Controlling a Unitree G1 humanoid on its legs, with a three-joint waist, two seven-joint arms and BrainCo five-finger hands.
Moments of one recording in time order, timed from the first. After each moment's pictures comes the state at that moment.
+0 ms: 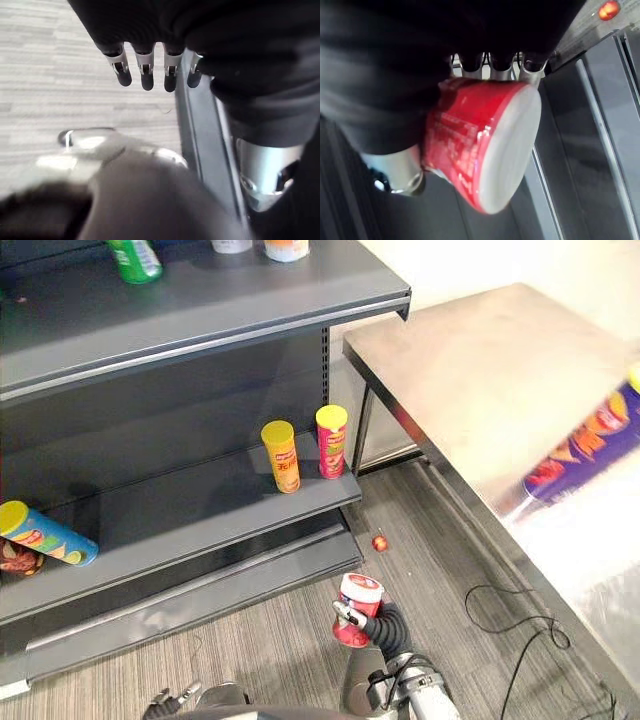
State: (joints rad) left arm 0.17 0.10 0.15 1.14 -0.17 -0.18 0.11; right arm 0.58 -0.15 0.20 -0.26 0.24 -0.19 0.20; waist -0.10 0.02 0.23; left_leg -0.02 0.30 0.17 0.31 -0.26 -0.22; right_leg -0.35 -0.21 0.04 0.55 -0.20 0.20
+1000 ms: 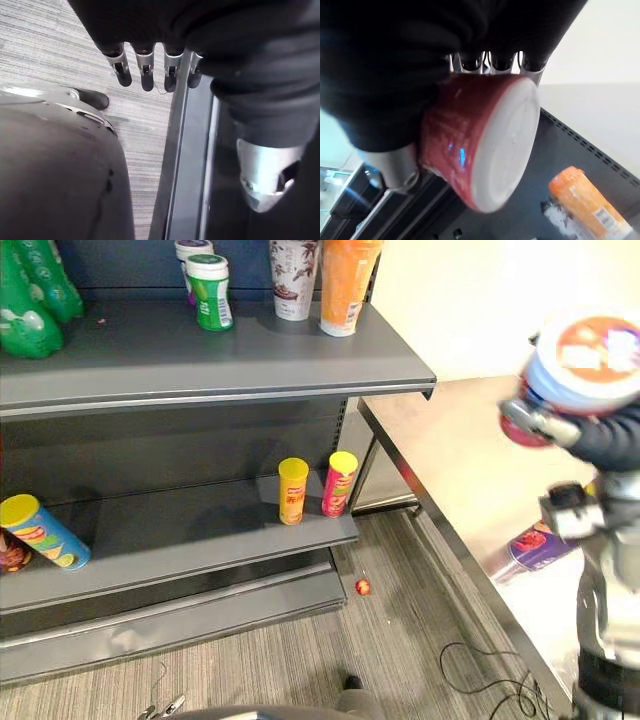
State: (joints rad) left arm 0.24 0.11 0.26 1.09 -0.16 -0.19 0.01; right arm -0.21 -0.79 -0.36 -0.32 0.37 -0.34 0.15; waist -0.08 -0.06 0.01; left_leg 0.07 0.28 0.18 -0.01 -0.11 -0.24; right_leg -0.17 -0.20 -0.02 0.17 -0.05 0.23
